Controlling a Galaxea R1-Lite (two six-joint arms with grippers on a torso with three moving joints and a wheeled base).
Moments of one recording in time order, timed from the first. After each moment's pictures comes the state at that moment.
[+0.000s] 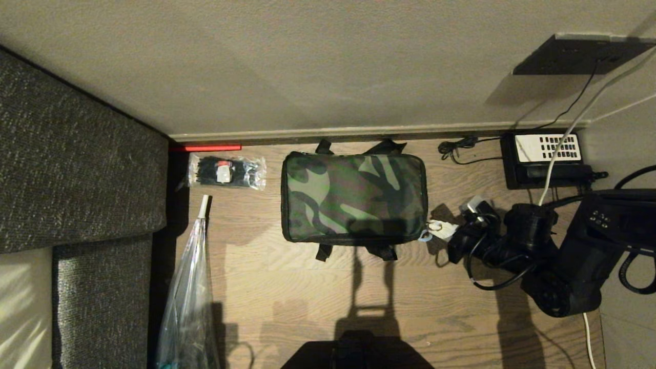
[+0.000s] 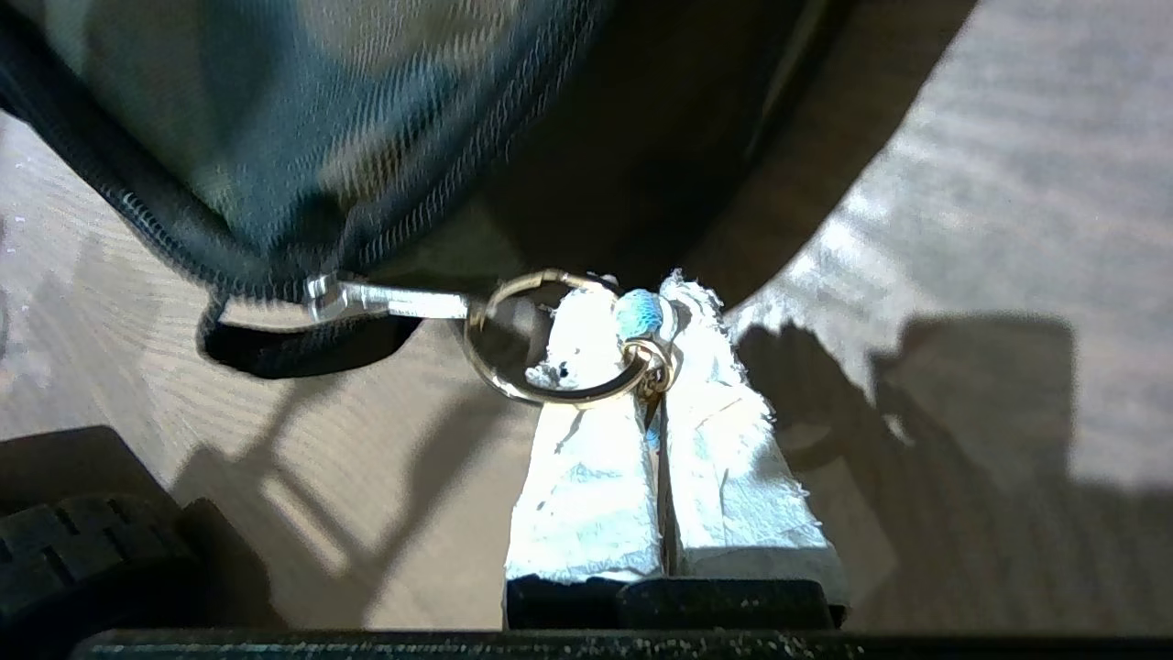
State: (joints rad) left arm 0.00 0.00 0.00 0.00 0.01 -0.01; right arm 0.12 2.29 -0.70 -1.41 0.54 -0.30
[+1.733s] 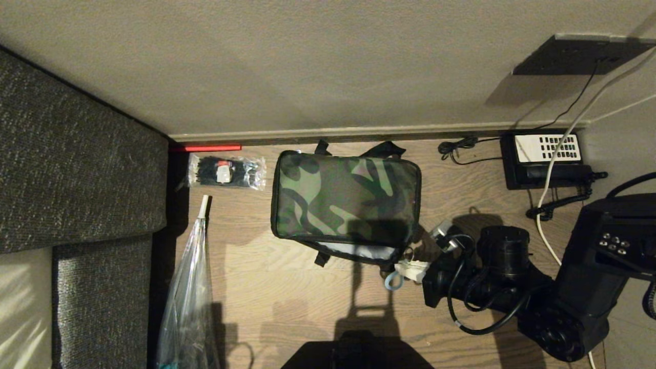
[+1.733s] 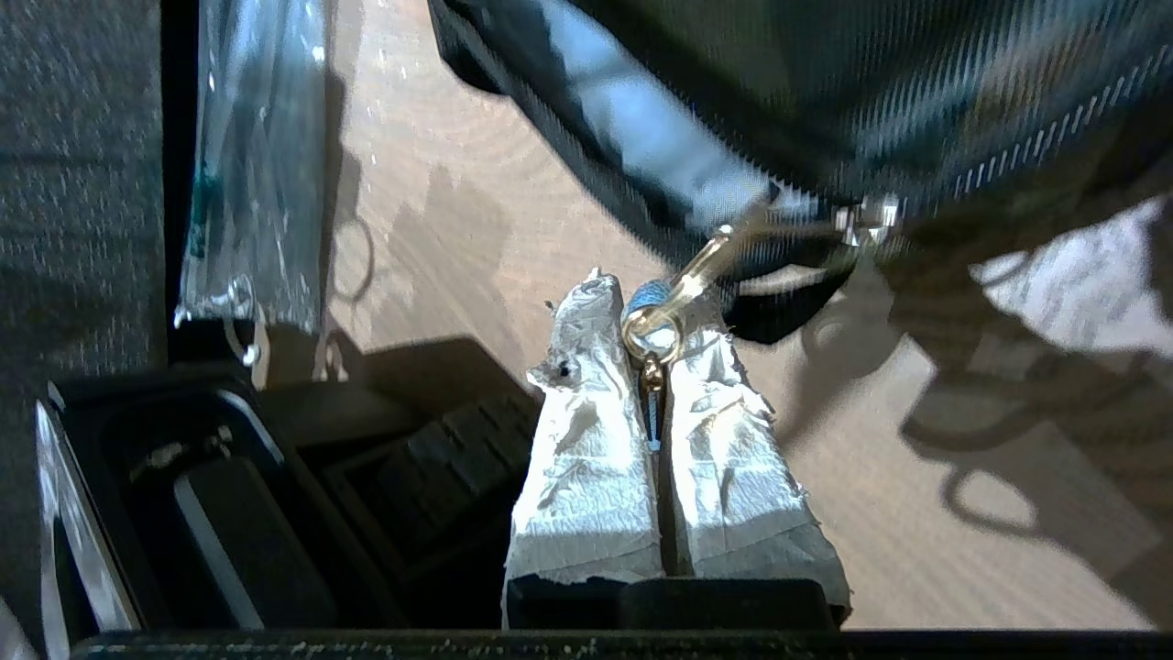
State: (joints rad) left arm 0.00 0.00 0.00 0.00 0.01 -0.01; right arm 0.39 2.15 -0.50 -1.30 0.47 -0.09
